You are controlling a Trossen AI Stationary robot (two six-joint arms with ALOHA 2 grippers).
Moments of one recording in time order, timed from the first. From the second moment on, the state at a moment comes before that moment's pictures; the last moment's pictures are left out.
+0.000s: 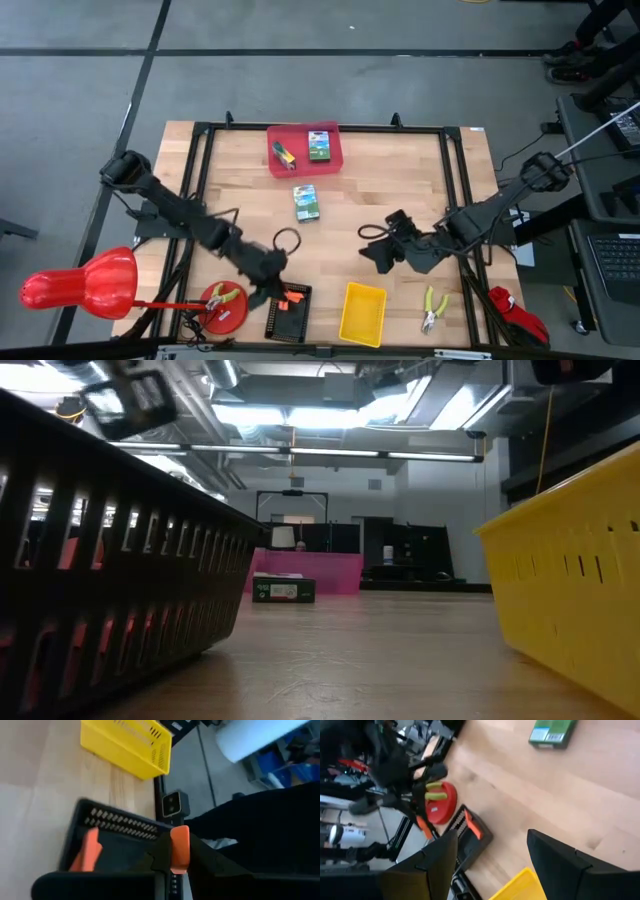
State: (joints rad) left arm -0.53 1.44 0.81 0.11 0.09 -0.81; right arm 0.60 1.32 1.11 -0.53 0.51 1.46
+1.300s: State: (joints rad) left arm -0.51 1.63 0.81 0.15 -0.41 -1.19; right arm 0.61 1.30 1.11 -0.61 0.59 1.50
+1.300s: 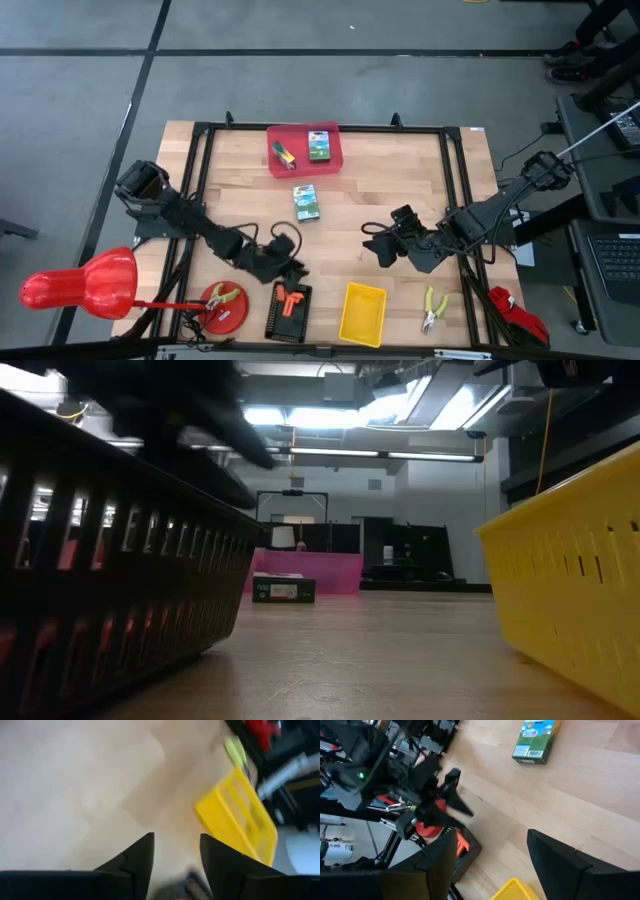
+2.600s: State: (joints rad) left arm 0.11 1.61 0.93 -0.41 -0.33 -1.27; right arm 0.57 1.30 1.11 -0.66 0.56 1.41
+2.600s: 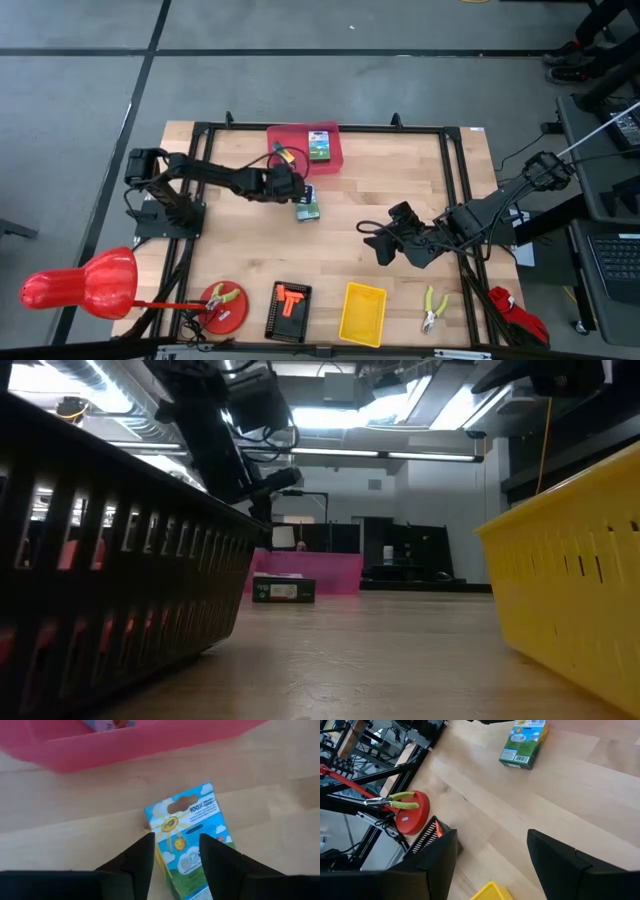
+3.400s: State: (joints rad) left arm 0.20 1.61 0.81 -0.18 -0.26 -1.15; right arm 0.60 1.30 1.11 -0.66 0.56 1.46
